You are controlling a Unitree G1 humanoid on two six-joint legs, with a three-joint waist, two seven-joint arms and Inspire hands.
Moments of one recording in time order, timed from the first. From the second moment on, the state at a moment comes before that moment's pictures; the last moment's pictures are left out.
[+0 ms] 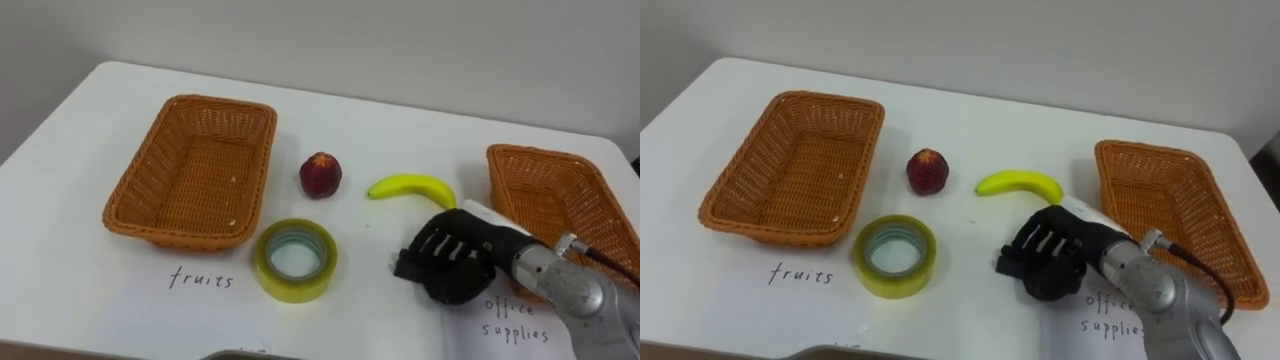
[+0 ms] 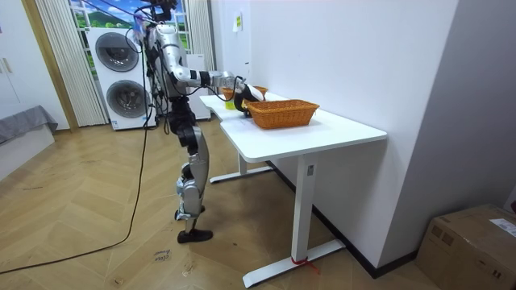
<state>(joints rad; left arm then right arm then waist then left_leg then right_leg) 0.17 0.31 -0.02 0.98 0.44 0.14 -0.01 0.03 -0.46 0.10 0.01 -0.54 0.16 0.55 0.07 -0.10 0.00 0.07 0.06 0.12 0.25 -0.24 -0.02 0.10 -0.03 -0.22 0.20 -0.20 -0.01</state>
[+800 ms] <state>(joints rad) 0.24 0.29 0.00 1.03 0.45 0.06 0.04 0.04 -0.44 -0.09 -0.25 -0.39 0.05 0.39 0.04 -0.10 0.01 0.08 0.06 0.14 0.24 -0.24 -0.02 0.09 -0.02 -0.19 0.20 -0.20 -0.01</state>
